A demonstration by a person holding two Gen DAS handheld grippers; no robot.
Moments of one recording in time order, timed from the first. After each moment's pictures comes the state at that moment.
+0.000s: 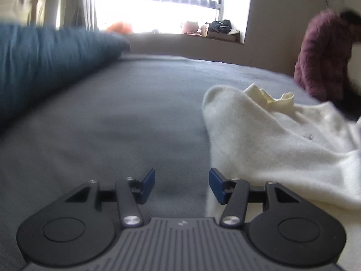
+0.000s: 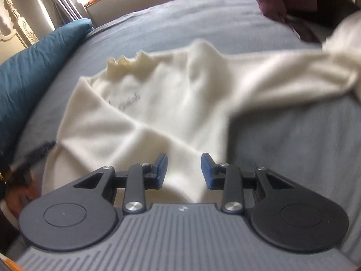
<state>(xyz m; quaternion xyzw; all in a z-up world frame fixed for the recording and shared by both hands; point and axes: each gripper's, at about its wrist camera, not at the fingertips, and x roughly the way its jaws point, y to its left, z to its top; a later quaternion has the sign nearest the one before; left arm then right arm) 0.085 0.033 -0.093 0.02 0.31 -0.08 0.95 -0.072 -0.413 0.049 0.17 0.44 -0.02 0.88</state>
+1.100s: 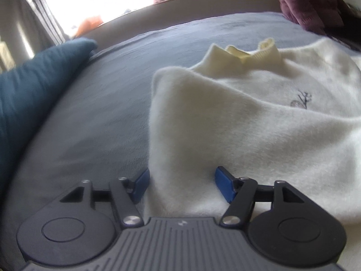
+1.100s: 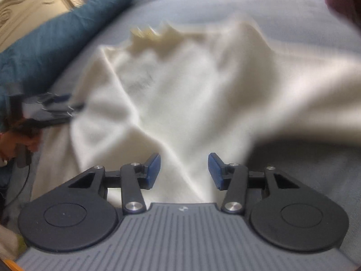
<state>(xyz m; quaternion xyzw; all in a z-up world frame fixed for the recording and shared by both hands) 0.129 -0.078 -0.099 0.16 0.39 -0.07 0.90 0.029 -0.442 -0.021 0.15 0.49 0.16 0.84</state>
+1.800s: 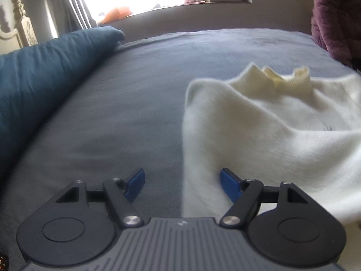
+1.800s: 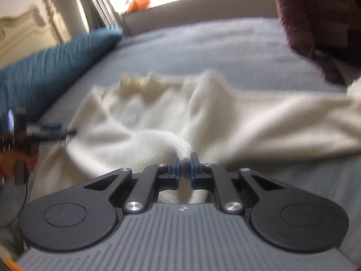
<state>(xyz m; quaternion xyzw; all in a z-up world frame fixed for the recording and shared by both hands) 0.153 -0.056 -0.080 0.10 0.39 -0.02 0.92 -0.022 -0.463 0.066 0.12 0.36 0.07 0.92</state>
